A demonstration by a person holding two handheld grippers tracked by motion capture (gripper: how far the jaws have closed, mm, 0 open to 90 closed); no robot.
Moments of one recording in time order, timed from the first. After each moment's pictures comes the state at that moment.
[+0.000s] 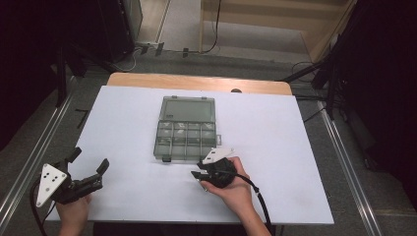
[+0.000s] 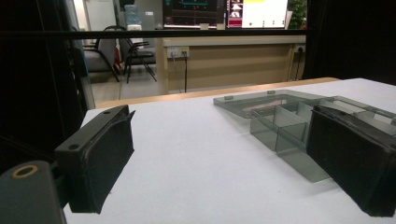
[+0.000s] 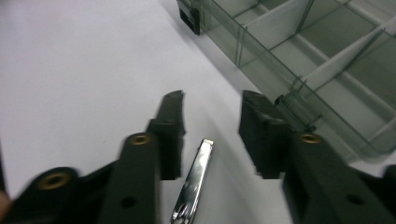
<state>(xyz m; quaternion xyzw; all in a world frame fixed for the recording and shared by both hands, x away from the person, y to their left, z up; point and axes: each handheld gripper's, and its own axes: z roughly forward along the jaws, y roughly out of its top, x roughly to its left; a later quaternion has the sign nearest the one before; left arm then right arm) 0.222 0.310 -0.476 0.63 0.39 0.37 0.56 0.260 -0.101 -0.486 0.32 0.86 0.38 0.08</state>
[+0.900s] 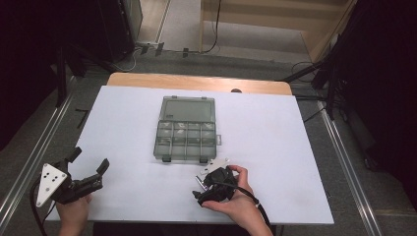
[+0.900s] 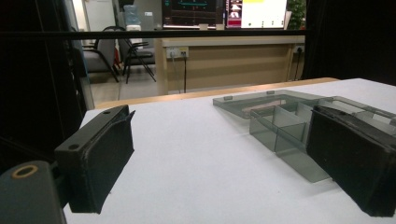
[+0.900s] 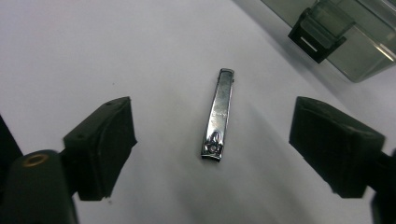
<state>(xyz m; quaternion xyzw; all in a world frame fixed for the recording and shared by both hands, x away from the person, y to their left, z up) 0.223 0.310 -0.476 0.63 0.39 0.37 0.56 0.228 -0.093 -0.485 0.37 0.88 0.28 0.08</state>
